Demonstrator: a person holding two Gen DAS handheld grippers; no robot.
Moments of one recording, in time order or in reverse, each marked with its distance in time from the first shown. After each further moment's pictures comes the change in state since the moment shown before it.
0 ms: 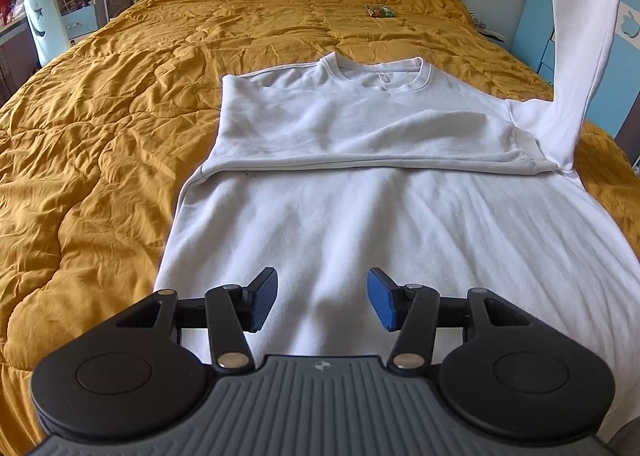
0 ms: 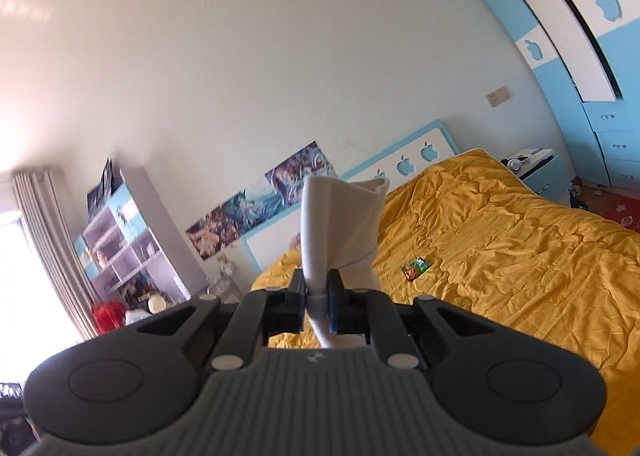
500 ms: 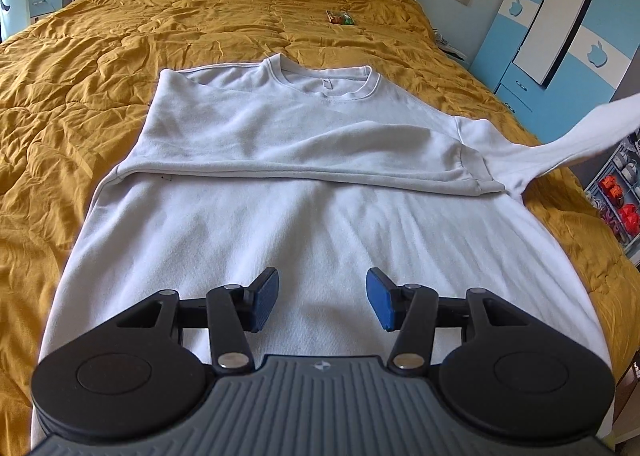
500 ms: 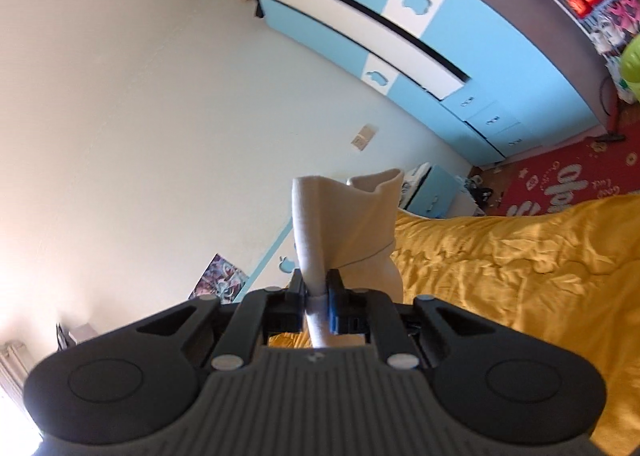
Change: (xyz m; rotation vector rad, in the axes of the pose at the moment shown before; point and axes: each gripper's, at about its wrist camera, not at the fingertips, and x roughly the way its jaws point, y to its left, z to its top) left arm 0.014 -0.030 0.005 -0.039 -0.033 -0.173; right arm -0.131 -0.279 0.015 0.430 -0.268 -0.176
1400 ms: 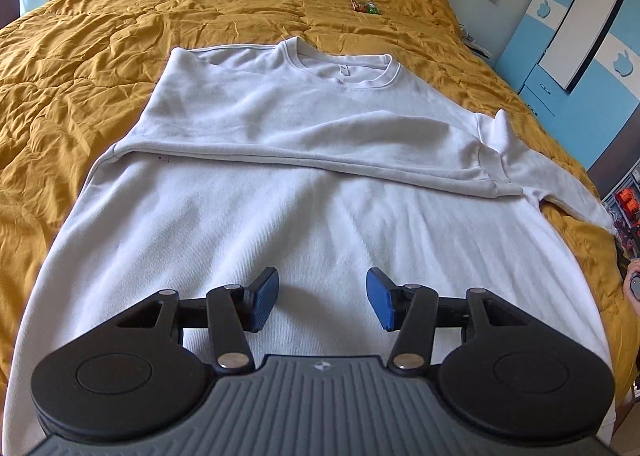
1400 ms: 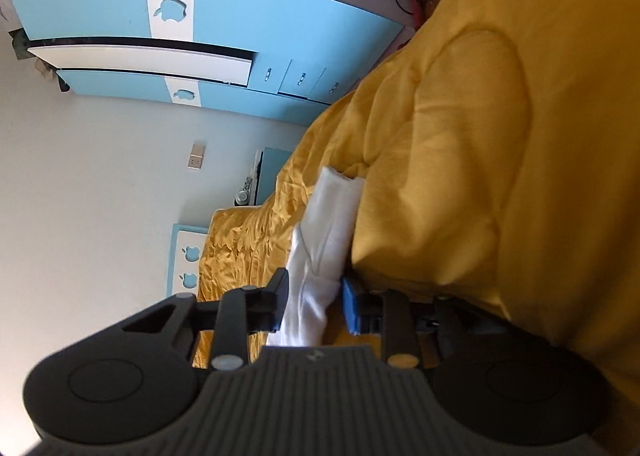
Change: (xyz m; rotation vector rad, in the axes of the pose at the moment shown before) left arm 0.020 -0.011 0.004 -0.069 0.048 0.053; right arm -0.016 -0.285 -0.065 0.507 -0.016 -0.343
